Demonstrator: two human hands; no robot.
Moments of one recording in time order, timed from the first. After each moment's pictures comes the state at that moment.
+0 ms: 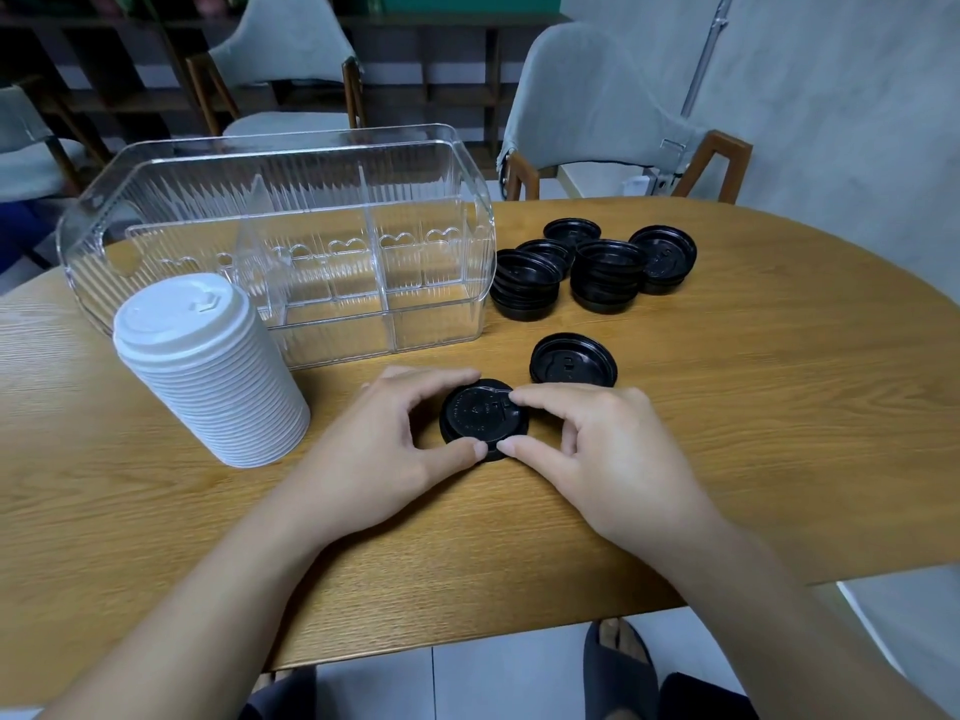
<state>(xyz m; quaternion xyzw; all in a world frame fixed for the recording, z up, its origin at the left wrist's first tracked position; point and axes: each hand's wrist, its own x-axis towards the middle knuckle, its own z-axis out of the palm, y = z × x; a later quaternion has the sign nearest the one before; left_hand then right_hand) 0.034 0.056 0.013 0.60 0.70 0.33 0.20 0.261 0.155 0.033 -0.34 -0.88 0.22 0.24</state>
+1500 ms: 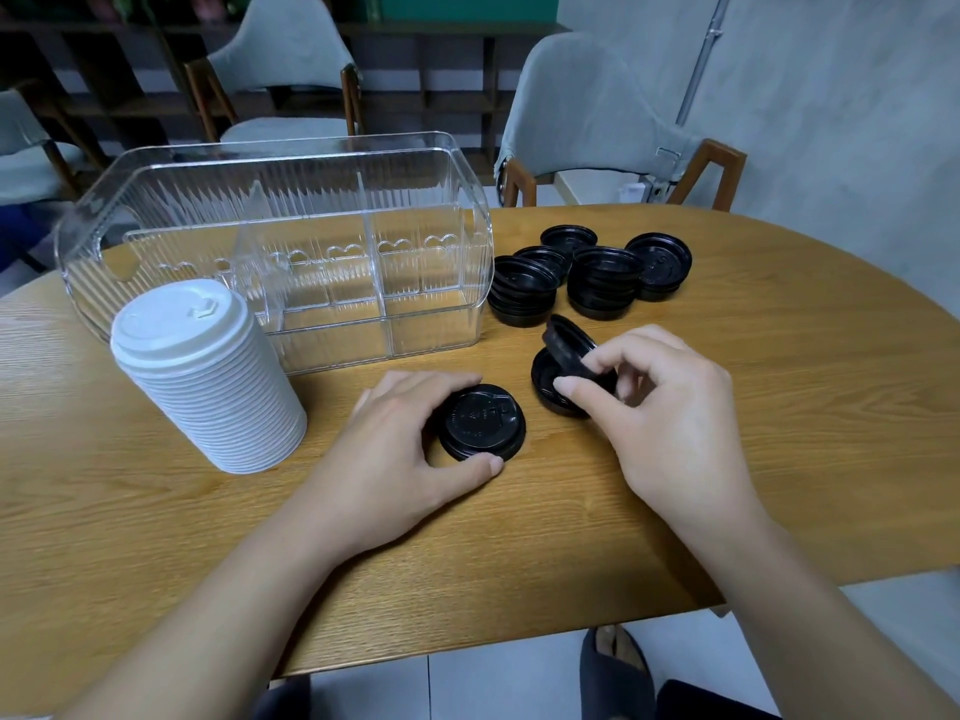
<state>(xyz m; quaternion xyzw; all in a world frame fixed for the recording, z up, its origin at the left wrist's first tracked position) 0.044 0.057 0.009 0.63 0.71 0.29 0.13 0.279 0.181 0.038 -0.39 -0.79 0.24 0.41</state>
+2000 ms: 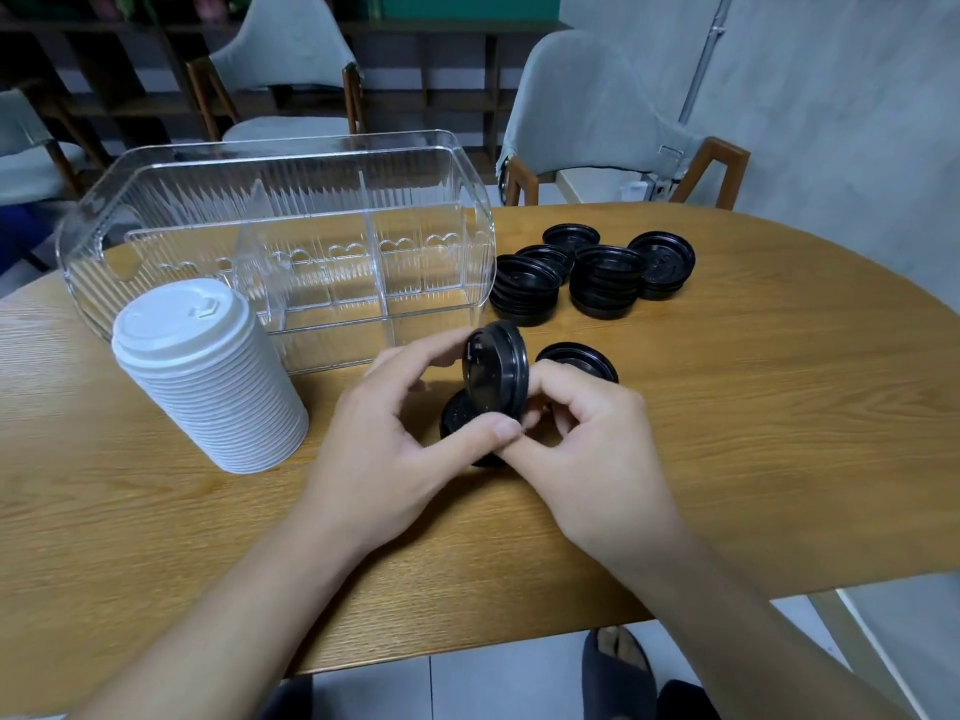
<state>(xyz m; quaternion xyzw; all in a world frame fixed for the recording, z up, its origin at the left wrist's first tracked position) 0.058 0.052 0.022 0.57 0.64 0.50 0.13 0.245 0.143 0.030 -0.27 -0.81 0.36 0.38</state>
